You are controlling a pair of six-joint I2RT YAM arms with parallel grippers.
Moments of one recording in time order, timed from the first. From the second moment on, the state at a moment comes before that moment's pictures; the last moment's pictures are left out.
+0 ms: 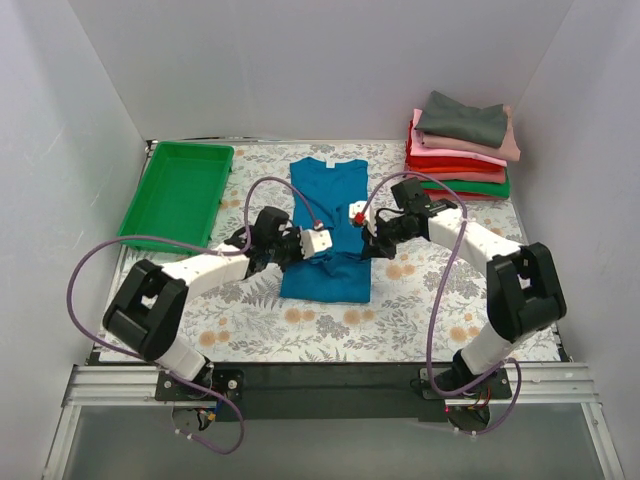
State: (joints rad) left arm -0.59 1.51 0.81 -0.06 0.33 0.71; right arm 0.44 1.60 1.08 -0.58 -0.77 -0.89
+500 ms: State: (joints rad) left arm -0.51 1.76 1.01 0.05 0.32 0.71; right arm 0.38 1.84 1.33 -0.55 -0.69 -0.75
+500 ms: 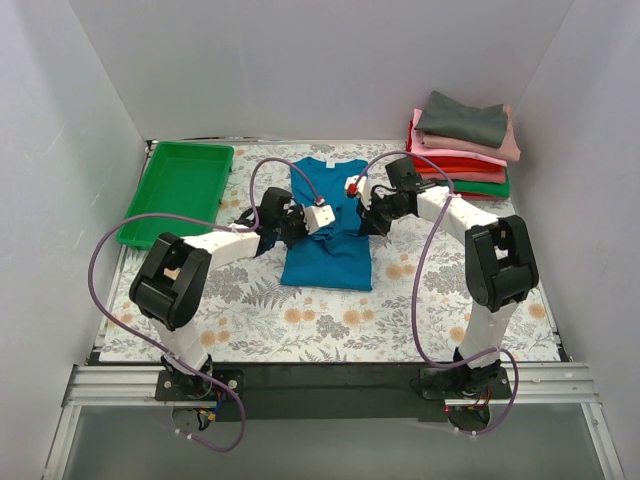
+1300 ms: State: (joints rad) left arm -0.47 1.88 1.18 0.12 0.11 0.50; right arm 0.36 1.99 1.51 -0.49 -0.47 -0.53
